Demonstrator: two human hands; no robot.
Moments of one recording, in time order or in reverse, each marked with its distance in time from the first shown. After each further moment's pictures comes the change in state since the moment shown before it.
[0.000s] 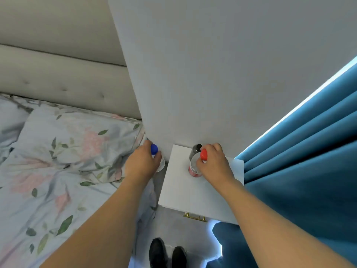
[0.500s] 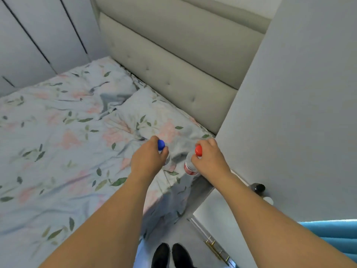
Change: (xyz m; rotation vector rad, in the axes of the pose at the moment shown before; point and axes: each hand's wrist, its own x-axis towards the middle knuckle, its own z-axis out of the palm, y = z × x) left_hand -0.071 -0.131 -0.110 -0.019 0.379 -0.427; right_hand -0.017 -0.196 0.082 -0.105 -0.319 -0.566
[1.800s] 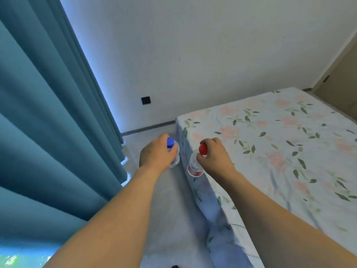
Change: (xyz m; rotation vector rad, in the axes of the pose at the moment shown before) left_hand -0.633 -0.267 -0.196 0.059 0.934 -1.643; right_hand -0.490 -0.370 0.299 -0.181 -1.096 -1.633
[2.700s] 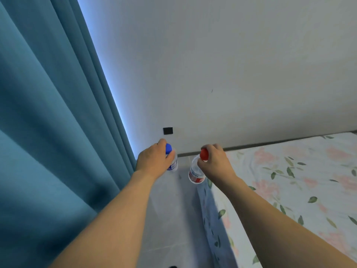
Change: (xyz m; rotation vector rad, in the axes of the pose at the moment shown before) left_hand 0.300 -0.088 -0.050 0.159 0.057 -0.079; right_hand 0.328 -0.100 0.041 0.043 -0.065 -0.128
